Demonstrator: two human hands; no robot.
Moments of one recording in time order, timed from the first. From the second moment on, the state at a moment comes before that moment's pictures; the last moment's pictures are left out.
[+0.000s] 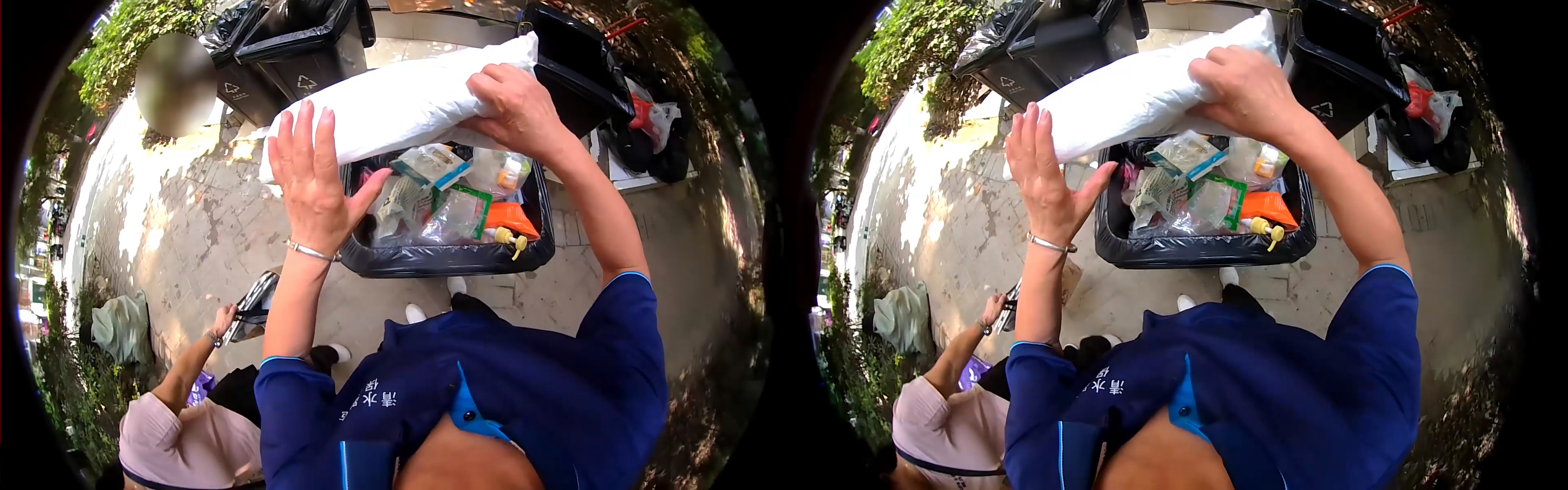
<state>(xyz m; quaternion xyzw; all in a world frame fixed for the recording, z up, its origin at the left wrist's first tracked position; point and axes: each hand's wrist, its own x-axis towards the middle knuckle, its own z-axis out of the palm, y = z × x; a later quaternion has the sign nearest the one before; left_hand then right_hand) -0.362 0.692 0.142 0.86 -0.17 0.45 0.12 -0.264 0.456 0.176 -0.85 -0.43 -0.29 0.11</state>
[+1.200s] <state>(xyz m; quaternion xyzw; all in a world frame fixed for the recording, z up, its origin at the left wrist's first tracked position) -0.280 0.631 -0.105 0.84 -0.21 -0.48 0.10 -0.052 0.369 0.017 -0.90 -0.11 -0.07 0.42</state>
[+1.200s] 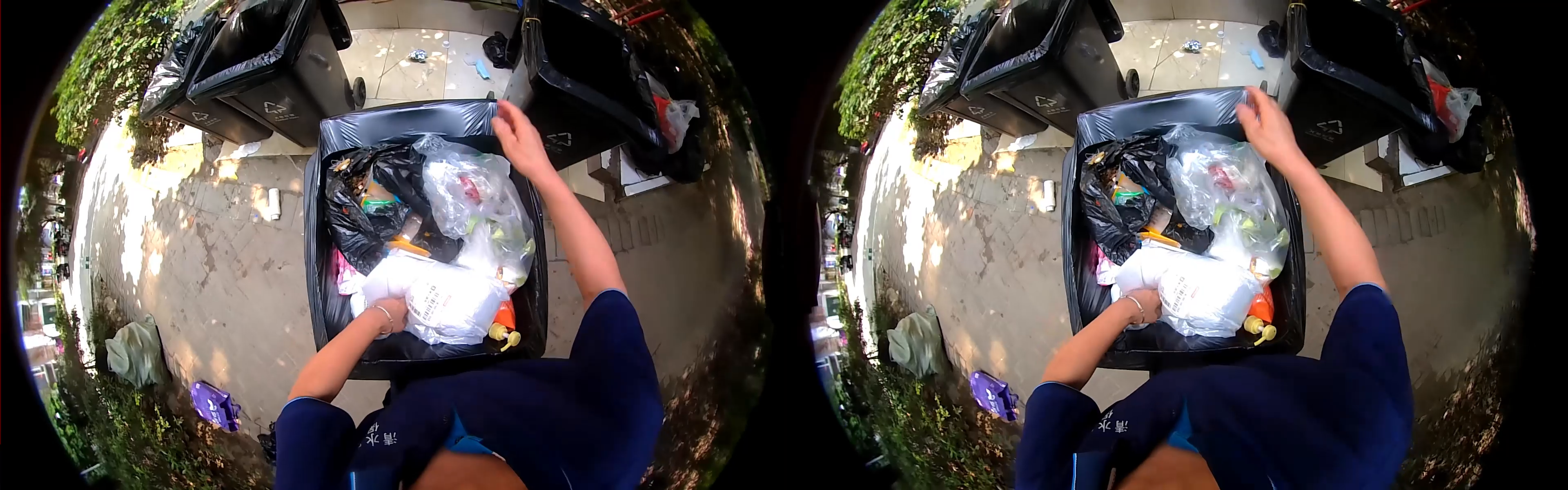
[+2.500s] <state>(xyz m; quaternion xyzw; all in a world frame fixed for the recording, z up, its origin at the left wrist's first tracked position) -0.040 0.776 -0.059 0.92 0.13 0.06 0.35 -0.209 0.397 0.031 -0.93 -0.23 0.02 0.29</state>
